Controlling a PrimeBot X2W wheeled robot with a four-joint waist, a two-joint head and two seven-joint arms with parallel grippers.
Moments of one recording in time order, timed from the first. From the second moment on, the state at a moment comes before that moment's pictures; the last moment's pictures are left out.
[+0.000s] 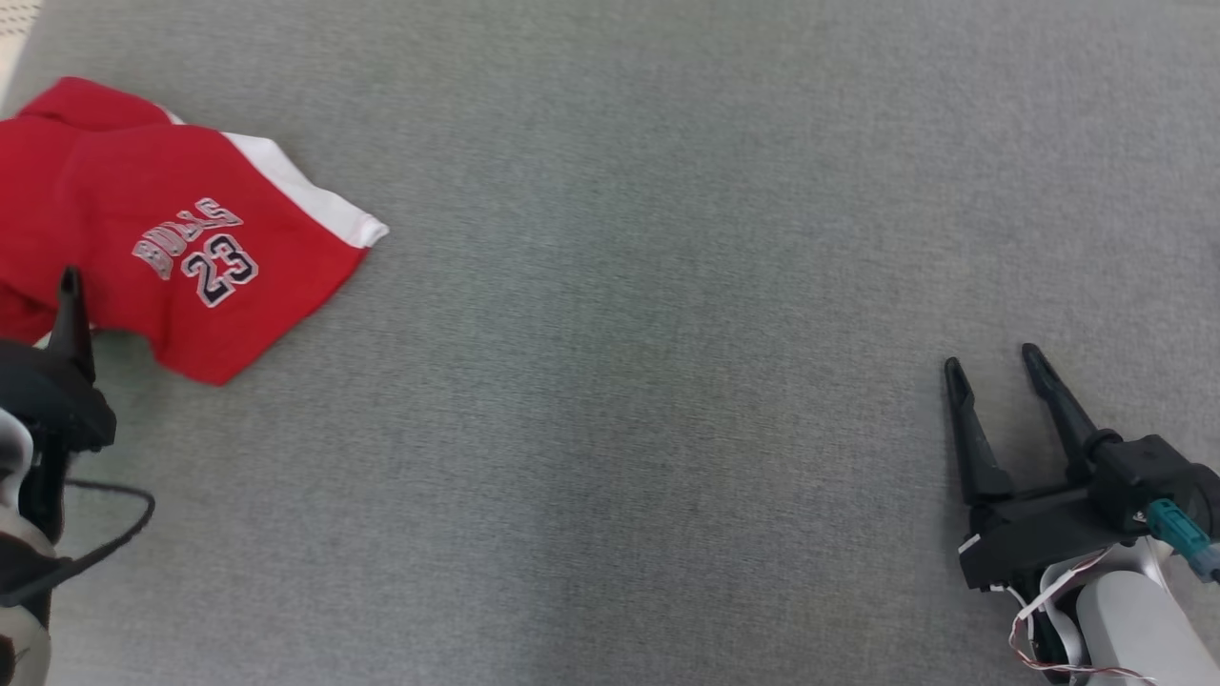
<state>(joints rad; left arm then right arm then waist) -1.01 0.37 -0.05 1.09 -0.30 -0.11 -0.17 -0.30 -0.30 0.22 0.24 0.17 0.13 -0.26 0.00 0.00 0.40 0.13</state>
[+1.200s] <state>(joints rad) -0.74 0.05 -0.20 0.44 -0.51 -0.13 -0.26 -0.27 -0.18 0.22 0.28 0.18 0.13 -0.26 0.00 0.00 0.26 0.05</state>
